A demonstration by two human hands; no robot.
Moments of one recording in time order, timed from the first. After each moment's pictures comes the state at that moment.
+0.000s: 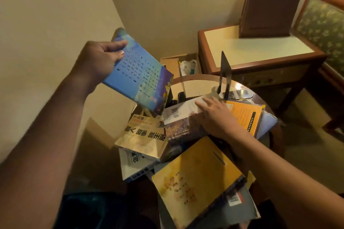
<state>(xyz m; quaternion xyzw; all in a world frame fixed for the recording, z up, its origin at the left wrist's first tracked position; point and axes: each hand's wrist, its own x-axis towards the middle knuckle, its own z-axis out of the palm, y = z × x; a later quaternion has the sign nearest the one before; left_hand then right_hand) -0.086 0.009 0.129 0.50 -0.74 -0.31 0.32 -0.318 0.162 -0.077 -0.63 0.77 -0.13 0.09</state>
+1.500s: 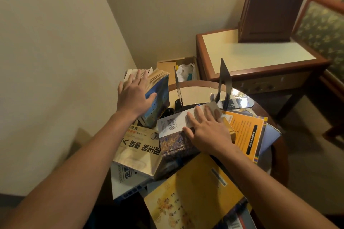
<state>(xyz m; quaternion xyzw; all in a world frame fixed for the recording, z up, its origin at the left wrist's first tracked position) -0.139 -0.040 -0.017 0.46 -0.88 0.05 0.12 -0.307 0.140 -0.100 -0.62 0.78 -0.04 0.09</state>
